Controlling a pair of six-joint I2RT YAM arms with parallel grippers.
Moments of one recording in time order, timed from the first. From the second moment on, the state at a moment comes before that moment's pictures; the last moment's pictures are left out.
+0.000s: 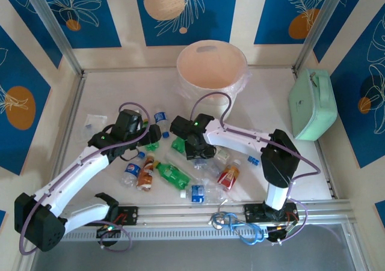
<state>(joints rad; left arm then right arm) -0.51 1.06 0.86 -0.65 -0.05 -0.66 0.99 1.78 1.44 -1.18 0.12 0.89</state>
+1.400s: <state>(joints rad) -0.48 1.04 0.95 -0.63 0.05 -0.66 0.70 1.62 2.12 -1.17 0.02 0.55</state>
